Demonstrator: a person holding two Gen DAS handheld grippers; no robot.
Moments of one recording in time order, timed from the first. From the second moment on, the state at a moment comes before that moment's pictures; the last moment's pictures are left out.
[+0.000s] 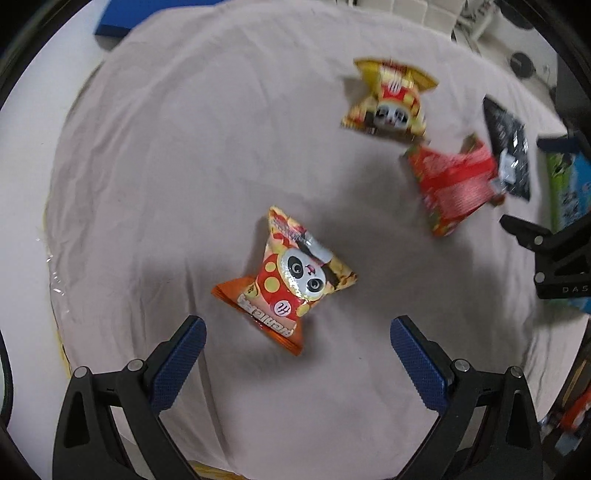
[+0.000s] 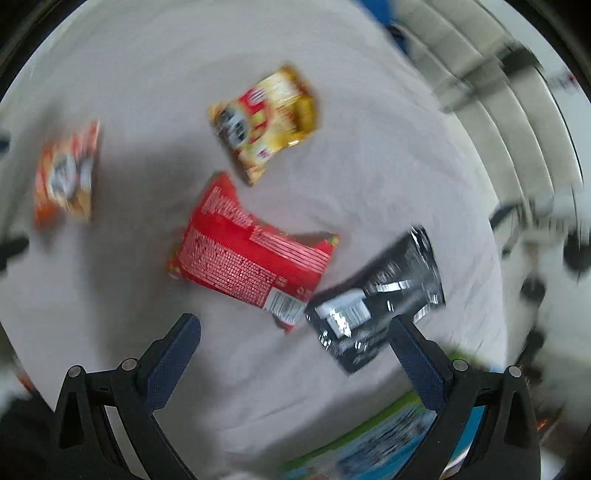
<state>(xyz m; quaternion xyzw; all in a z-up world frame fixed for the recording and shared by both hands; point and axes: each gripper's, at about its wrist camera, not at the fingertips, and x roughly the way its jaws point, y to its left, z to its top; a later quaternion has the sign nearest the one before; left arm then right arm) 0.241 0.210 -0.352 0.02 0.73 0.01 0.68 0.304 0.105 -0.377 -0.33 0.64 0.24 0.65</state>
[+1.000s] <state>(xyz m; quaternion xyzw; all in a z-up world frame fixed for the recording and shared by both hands) 0.250 0.265 -0.364 -0.06 0.74 -0.01 0.67 0.372 0.161 -0.453 -0.31 0.72 0.30 0.54</state>
